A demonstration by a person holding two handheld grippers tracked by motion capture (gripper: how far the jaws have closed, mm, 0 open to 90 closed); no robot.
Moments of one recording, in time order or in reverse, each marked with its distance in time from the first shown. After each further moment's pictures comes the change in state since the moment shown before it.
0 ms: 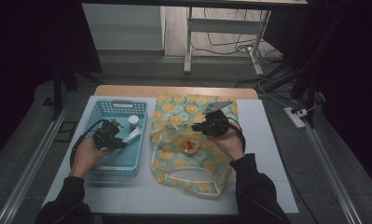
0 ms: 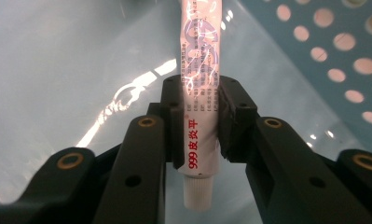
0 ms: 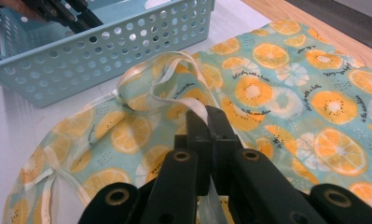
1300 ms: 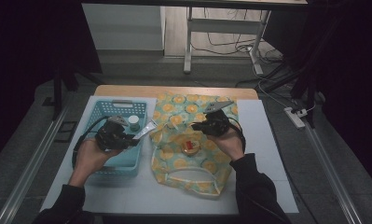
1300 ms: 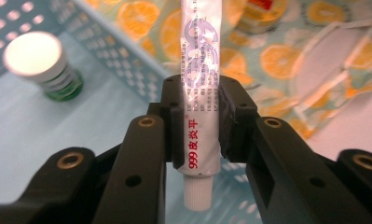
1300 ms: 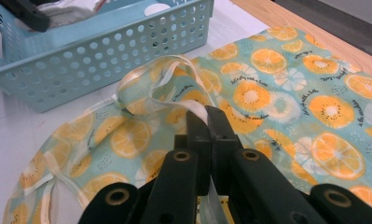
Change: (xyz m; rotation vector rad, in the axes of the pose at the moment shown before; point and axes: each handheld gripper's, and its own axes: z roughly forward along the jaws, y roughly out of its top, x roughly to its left) left arm -0.064 0.018 -0.057 -0.218 -0.118 0.148; right arm 0.000 0.000 -0.002 -0.022 -0.003 -0.002
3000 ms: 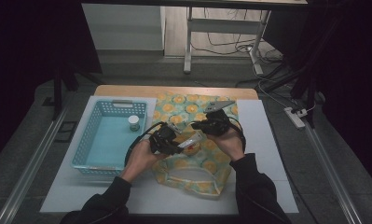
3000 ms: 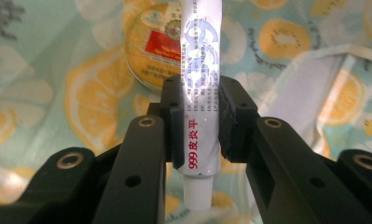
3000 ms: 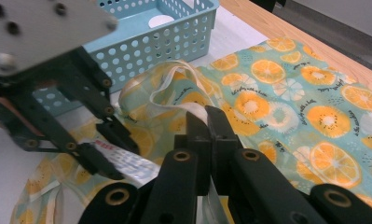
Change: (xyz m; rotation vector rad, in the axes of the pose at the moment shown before) left arm -0.057 0.074 0.118 0.098 -0.093 0.116; right arm 0.005 0.005 -0.005 -0.028 -0.004 -0.011
